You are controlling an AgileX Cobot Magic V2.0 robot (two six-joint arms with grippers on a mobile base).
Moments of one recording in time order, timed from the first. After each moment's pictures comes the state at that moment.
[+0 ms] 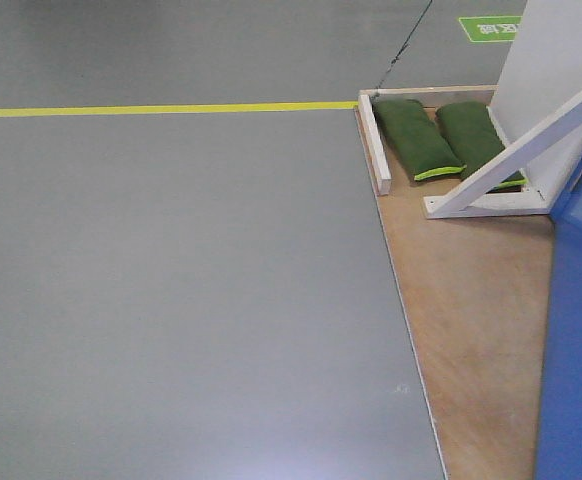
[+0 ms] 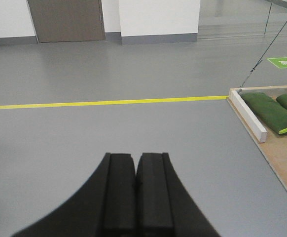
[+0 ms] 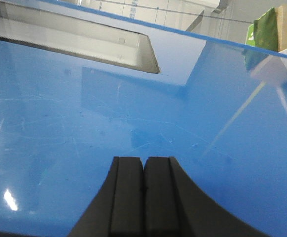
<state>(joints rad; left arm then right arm) 0.05 -0.01 0.03 0.07 0.28 -0.02 -1.44 1.51 -1.65 1.43 1.16 0.03</state>
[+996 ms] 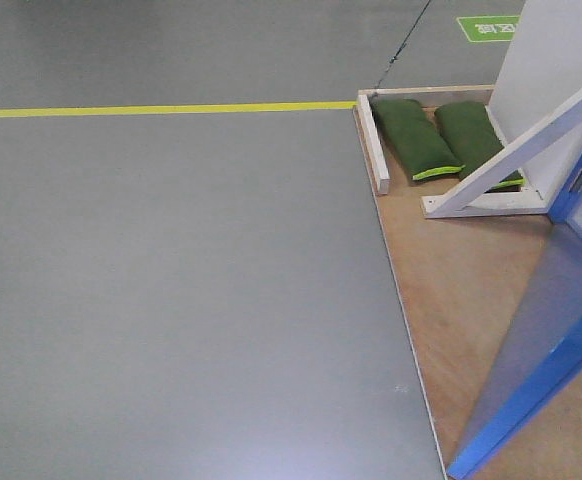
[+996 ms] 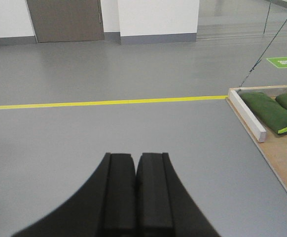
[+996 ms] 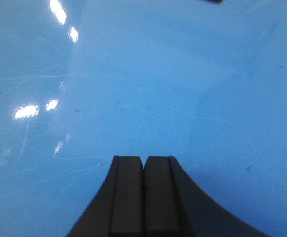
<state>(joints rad) 0.05 -0.01 0.03 0.07 0.28 -0.02 -0.96 1.40 -1.64 1.36 1.08 0.03</state>
